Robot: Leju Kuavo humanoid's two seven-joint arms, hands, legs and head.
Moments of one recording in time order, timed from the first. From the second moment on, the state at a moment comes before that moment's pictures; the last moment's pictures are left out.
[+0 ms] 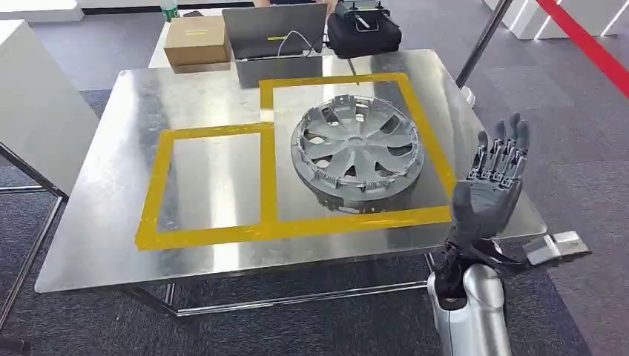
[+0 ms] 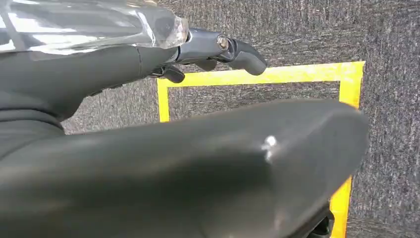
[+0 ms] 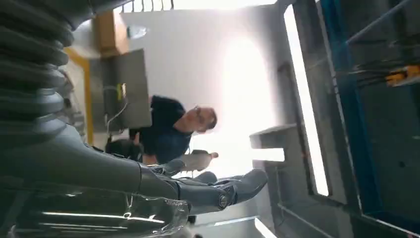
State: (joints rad) left arm -0.06 -0.16 0.69 -0.19 -0.49 0.20 -0.28; right arm -0.24 0.14 0.07 -1.62 -0.13 0.01 -0.69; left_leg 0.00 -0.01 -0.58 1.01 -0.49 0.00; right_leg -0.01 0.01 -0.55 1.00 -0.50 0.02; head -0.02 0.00
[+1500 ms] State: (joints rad) left arm -0.07 -0.16 0.69 -0.19 -0.52 0.17 -0.28; right arm -0.01 0.20 -0.12 -1.84 -0.16 0.24 -0.70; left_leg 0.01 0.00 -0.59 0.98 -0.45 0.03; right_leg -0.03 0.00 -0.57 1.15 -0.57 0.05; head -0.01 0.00
